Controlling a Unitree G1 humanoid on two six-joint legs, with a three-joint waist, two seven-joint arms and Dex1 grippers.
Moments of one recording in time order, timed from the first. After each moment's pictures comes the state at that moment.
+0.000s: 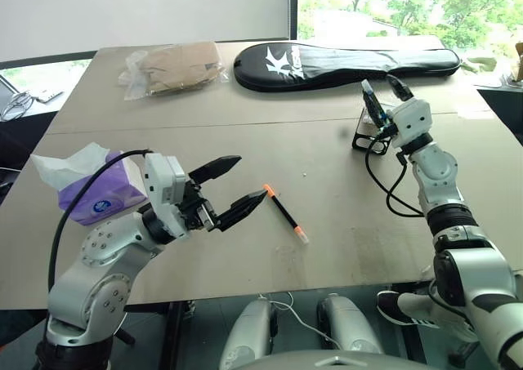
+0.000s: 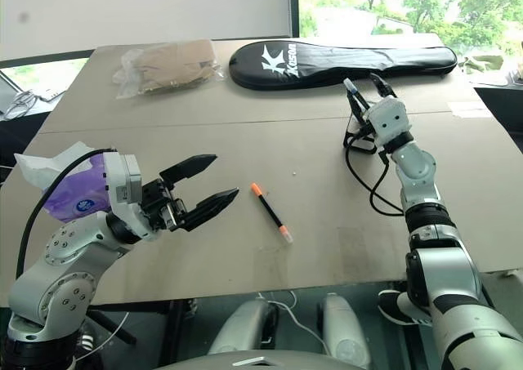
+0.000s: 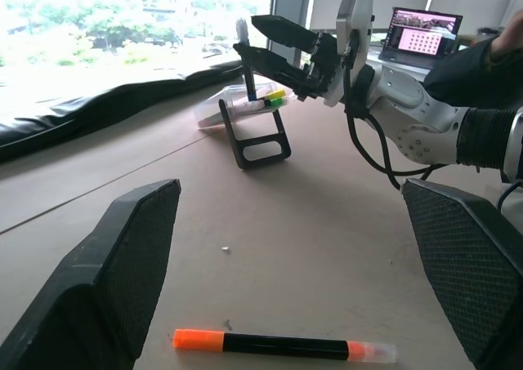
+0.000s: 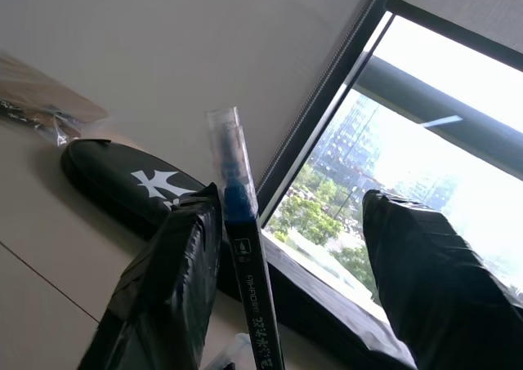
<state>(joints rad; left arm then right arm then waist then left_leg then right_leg) 0.02 0.62 0.22 -0.60 -0.77 0.44 -0.73 -0.79 -0.38 -0.05 0.90 -0.05 -0.81 0.33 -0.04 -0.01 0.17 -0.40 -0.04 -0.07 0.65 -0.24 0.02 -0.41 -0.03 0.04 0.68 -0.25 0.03</state>
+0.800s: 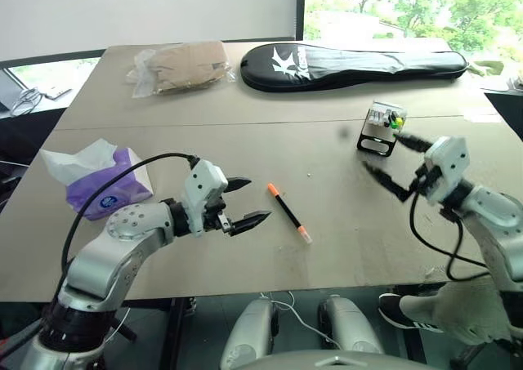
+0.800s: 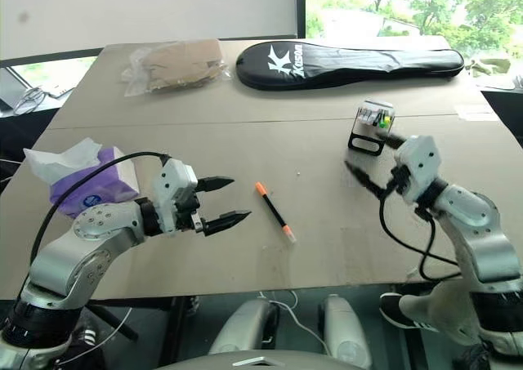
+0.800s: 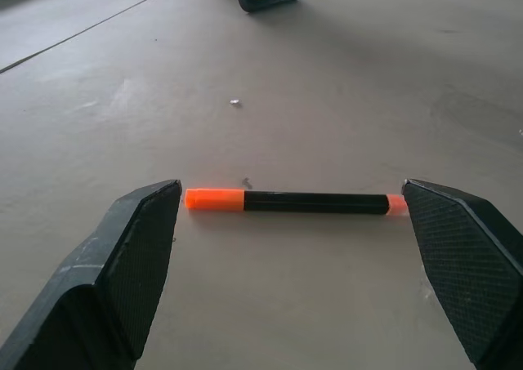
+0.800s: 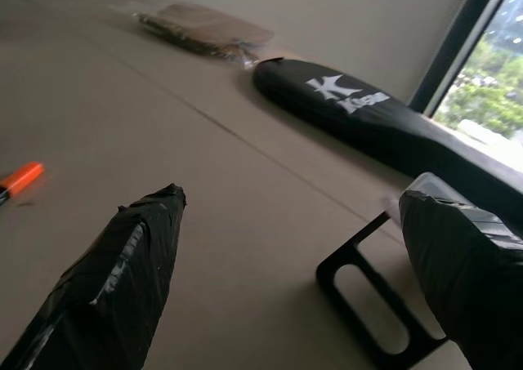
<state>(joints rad) -0.17 0.77 -0.03 -0.37 -0.53 0.53 -0.84 -0.10 -0.74 -0.06 -0.37 0.48 0.29 0.66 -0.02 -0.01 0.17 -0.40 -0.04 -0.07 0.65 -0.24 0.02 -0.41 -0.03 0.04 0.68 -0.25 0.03</state>
